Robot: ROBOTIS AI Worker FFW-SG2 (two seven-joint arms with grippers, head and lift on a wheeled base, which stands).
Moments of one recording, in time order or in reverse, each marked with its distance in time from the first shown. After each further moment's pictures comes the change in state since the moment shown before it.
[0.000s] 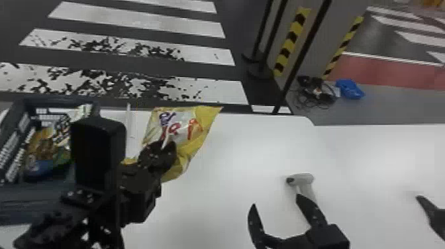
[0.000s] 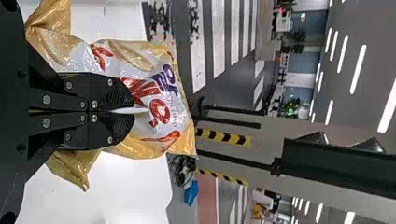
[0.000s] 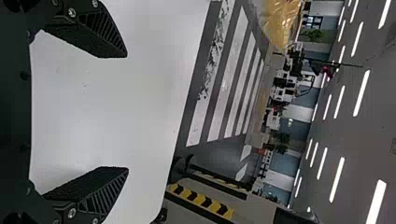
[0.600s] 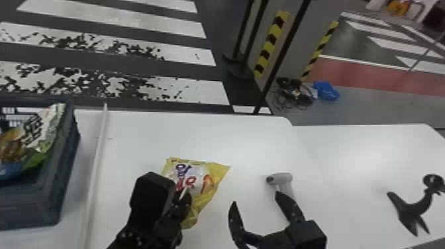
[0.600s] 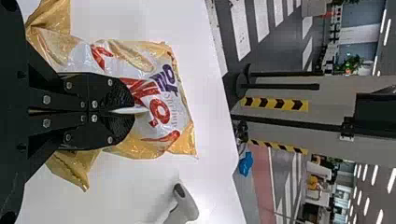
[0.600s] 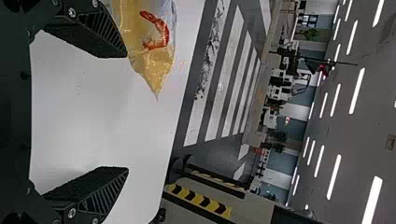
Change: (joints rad) left arm -0.025 -0.003 -0.217 0.263 -0.107 -0.063 -0.005; right arm -0.008 0.003 0.000 0.005 -0.009 -0.014 -0.001
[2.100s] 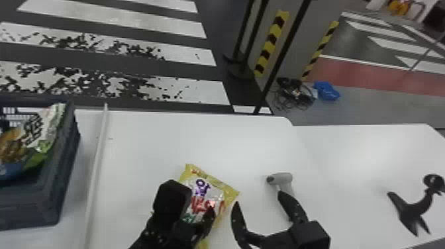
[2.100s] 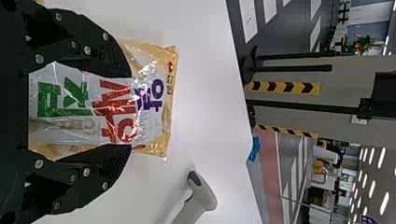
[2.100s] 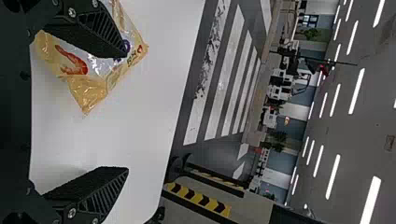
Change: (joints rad) left arm -0.065 -0.055 -0.039 0.248 -0.034 -0.153 -0.062; right arm 0.012 -0.007 -0.011 -0.009 0.000 -0.001 0.000
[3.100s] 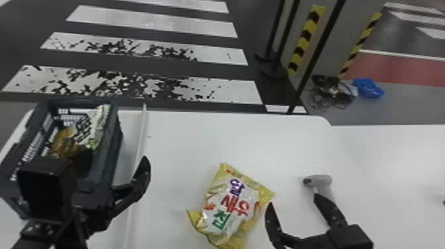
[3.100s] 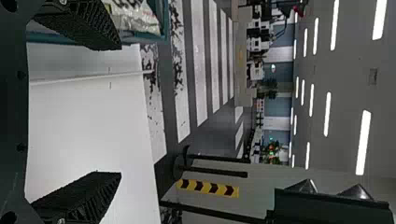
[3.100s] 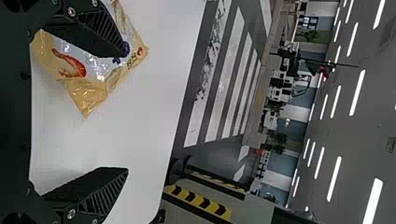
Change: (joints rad) left arm 0.307 0.125 0.454 -0.360 0.052 -0.272 0.074; right arm -0.020 -0.005 0.009 0.018 -0.012 0.005 0.002
